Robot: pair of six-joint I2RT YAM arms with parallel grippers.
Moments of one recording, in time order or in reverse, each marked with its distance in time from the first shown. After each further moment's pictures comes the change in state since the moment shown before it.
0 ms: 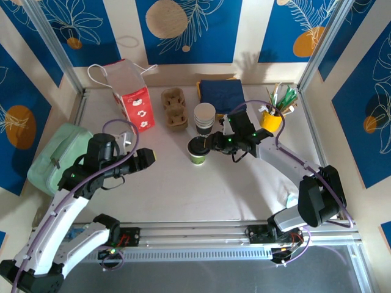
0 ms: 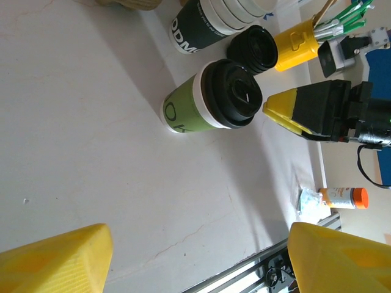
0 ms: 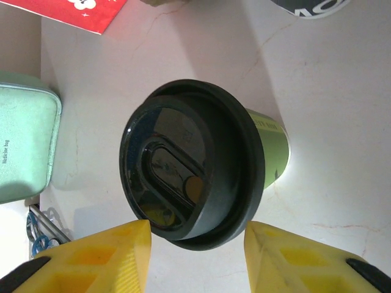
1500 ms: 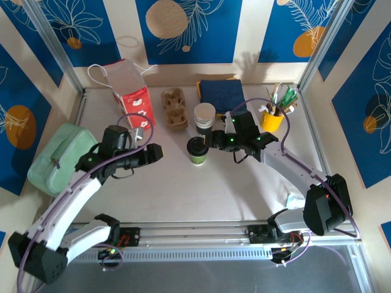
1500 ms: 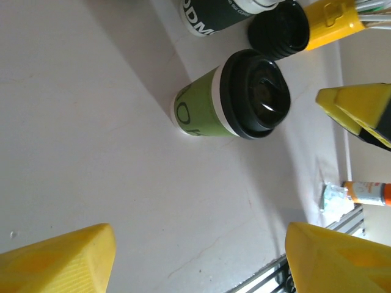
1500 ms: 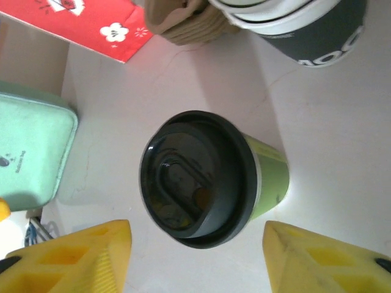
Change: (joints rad) left arm -0.024 0.275 -0.003 0.163 0.032 0.061; right arm -0.025 -0.084 -0.072 0.102 0.029 -0.009
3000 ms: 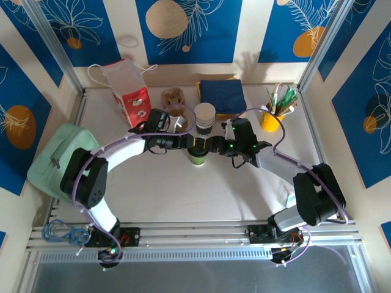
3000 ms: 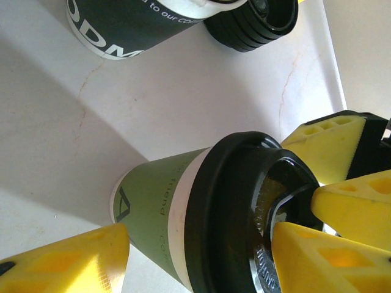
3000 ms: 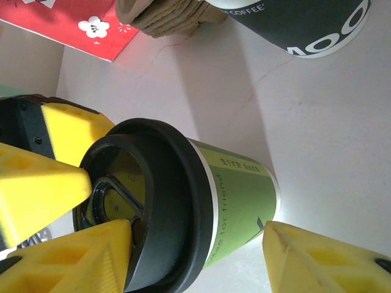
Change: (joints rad) left arm -0.077 0.630 0.183 0.421 0.192 0.150; right arm -0.021 0.093 -0.162 0.298 -0.060 0.002
